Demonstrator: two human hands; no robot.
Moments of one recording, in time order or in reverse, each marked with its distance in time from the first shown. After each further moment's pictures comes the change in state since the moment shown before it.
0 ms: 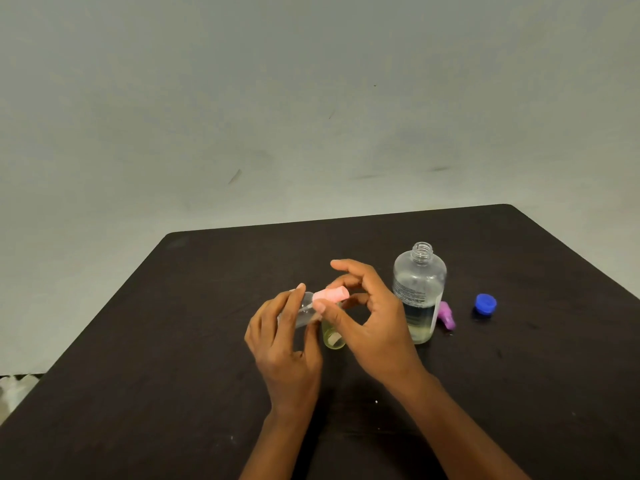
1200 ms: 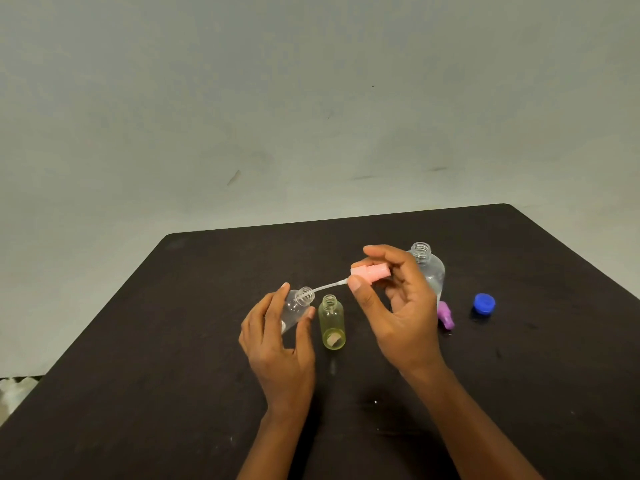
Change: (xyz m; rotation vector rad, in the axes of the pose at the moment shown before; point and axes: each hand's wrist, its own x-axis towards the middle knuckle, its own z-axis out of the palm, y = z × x) left_hand 0.001 -0.001 -0.002 -0.024 0.012 -0.146; right_hand 0.009 -0.004 -0.016 0.173 0.211 -0.149
